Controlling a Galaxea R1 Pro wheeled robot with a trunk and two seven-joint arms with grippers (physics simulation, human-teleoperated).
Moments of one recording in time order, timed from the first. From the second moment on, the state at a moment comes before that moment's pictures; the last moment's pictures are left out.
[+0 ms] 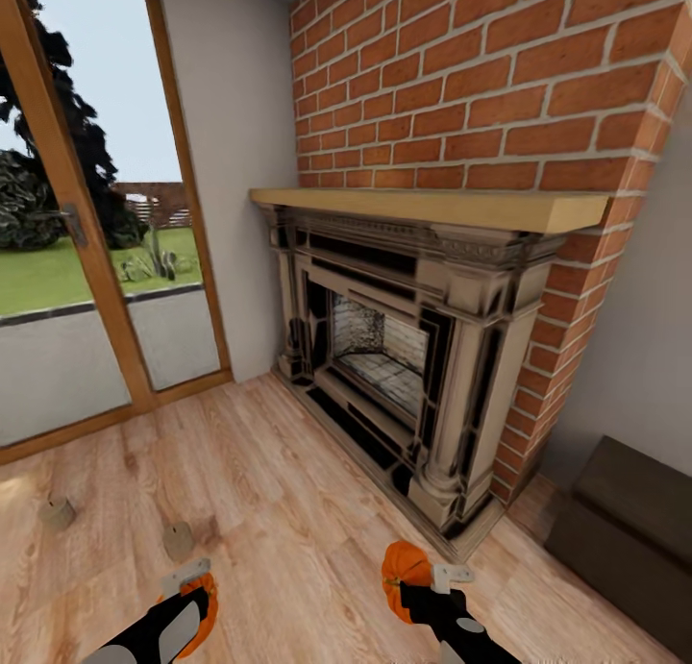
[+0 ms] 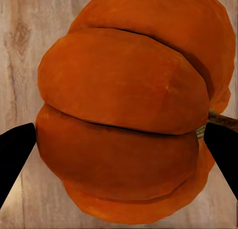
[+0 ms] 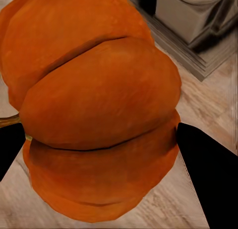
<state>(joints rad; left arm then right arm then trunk) -0.56 0.07 -0.26 -0.20 0.67 0.07 0.38 -0.44 0.01 0.61 -0.43 -0.65 -0.05 -0.20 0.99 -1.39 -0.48</state>
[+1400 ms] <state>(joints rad) -0.56 0.08 -0.26 -0.20 0.68 0.08 0.37 -0.44 0.00 0.41 -0.33 -0.69 0.15 -0.21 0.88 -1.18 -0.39</state>
